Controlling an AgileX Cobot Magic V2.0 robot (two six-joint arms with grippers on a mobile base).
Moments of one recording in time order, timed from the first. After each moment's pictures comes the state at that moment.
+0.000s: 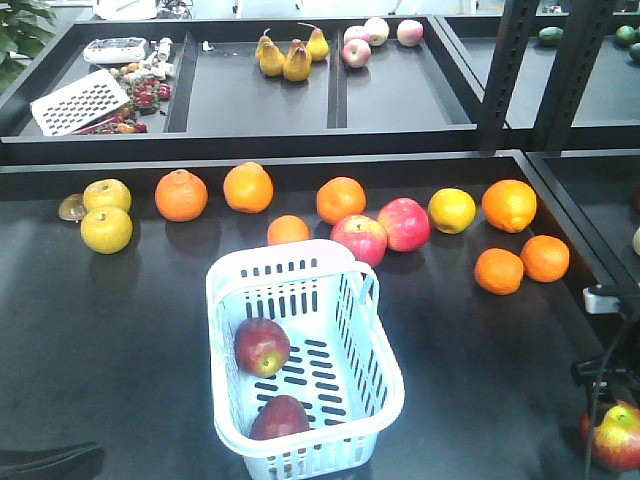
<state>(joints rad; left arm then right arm) -0.39 0.53 -0.26 -0.77 0.45 0.71 -0.19 1.87 -1.03 -0.16 0.93 -0.06</state>
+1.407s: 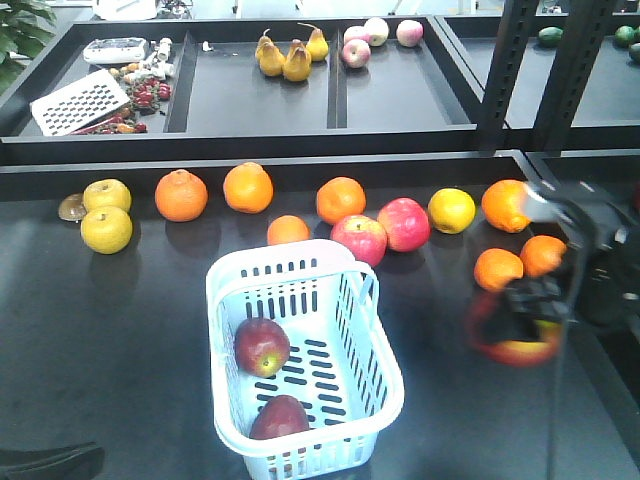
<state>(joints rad) -0.39 0.53 -0.26 -0.77 0.45 0.71 0.09 1.38 -1.03 0.40 1.01 -0.38</state>
